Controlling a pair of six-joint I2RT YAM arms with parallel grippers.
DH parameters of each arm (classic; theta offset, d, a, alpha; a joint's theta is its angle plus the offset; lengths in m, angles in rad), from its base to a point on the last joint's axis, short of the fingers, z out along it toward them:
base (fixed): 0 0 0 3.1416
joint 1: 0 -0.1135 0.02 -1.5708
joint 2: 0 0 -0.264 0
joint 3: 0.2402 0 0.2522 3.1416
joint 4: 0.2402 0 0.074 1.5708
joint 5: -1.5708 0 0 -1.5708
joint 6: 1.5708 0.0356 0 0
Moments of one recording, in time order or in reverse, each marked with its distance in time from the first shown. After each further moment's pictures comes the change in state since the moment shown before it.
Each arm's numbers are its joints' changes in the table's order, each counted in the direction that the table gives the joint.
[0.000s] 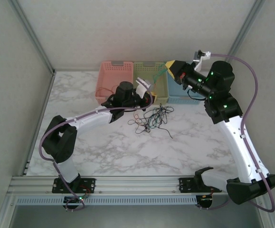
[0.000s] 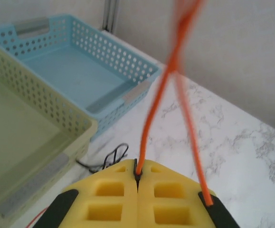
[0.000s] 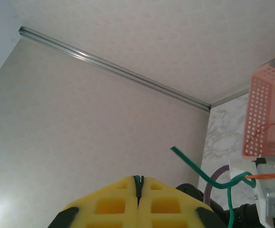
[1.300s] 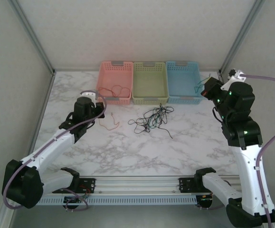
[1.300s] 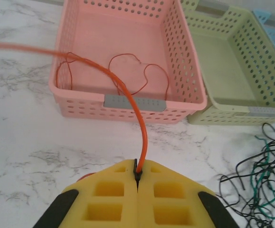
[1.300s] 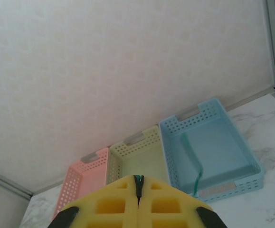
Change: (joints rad) left arm -0.321 0.608 -0.436 0.344 0.446 -0.234; right arm 0.157 0.260 -0.105 0.332 -0.595 -0.576
